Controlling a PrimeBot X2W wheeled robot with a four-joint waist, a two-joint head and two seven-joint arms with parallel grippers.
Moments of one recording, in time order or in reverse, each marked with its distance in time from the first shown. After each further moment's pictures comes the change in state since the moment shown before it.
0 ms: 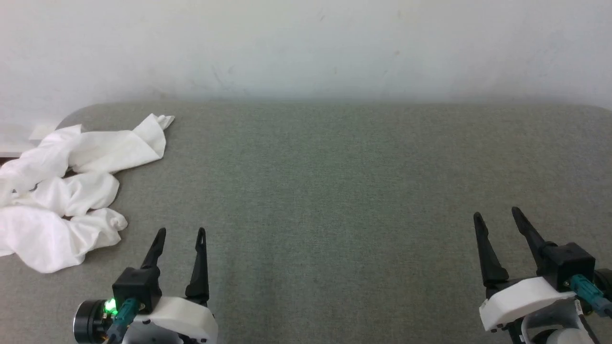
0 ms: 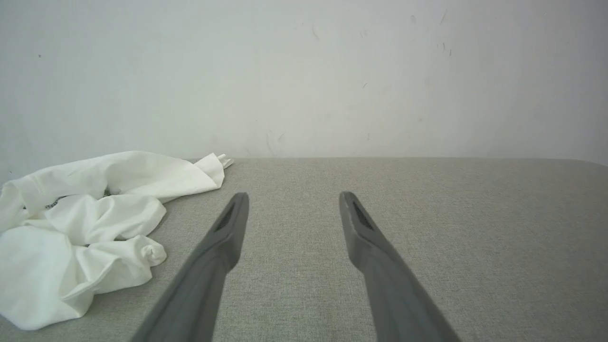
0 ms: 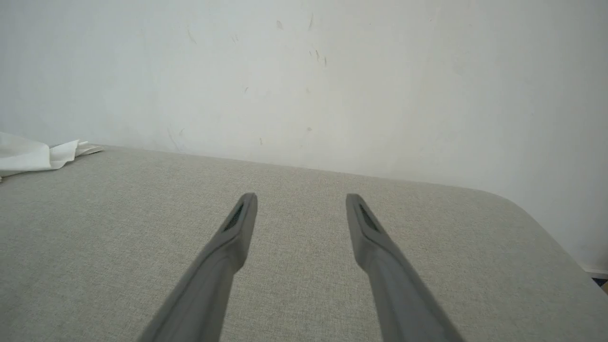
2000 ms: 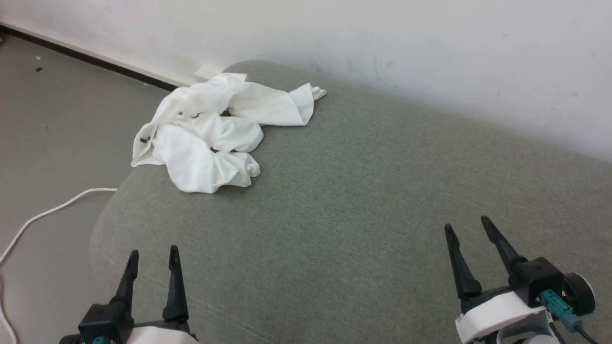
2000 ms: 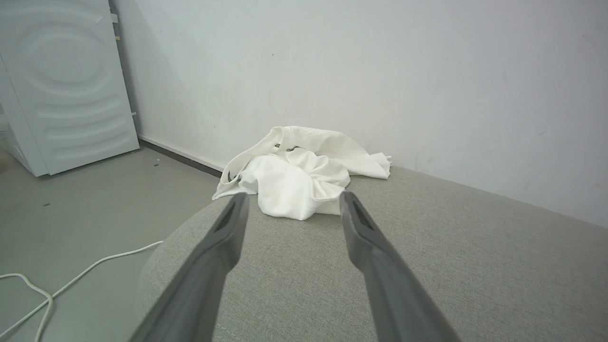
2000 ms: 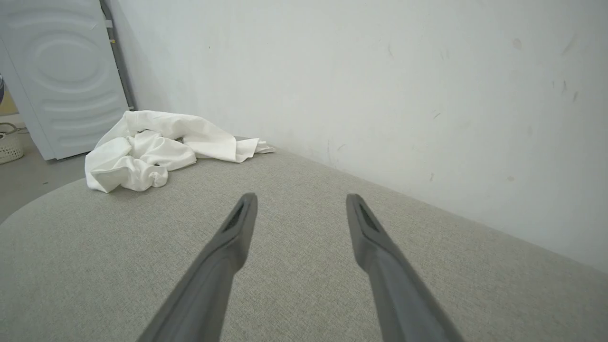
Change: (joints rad) left arm 0.090 0.000 0.045 -0.029 -0.095 0.033 -0.125; right arm 0.002 0.001 0.092 0.082 -0.009 0.000 -0.122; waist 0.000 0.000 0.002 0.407
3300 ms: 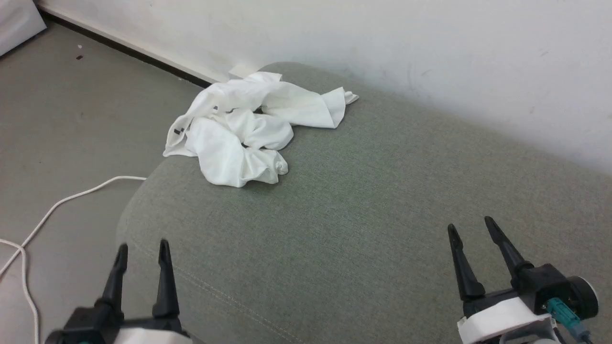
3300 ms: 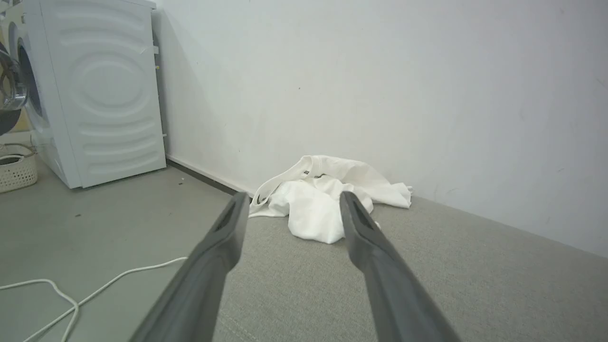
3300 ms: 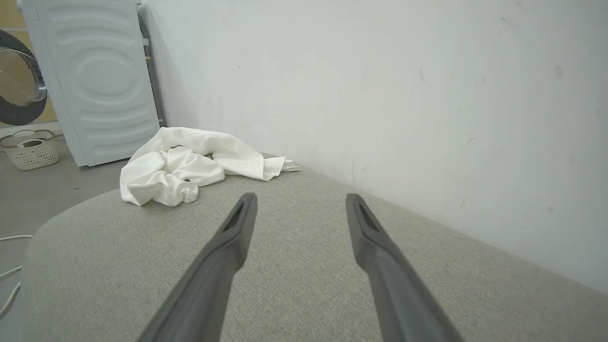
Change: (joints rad) left arm 0.022 0.000 0.032 -0.022 -0.009 -0.038 -0.046; right arm 0.016 0.001 -0.001 -0.008 0.009 0.000 -0.049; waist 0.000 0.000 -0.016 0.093
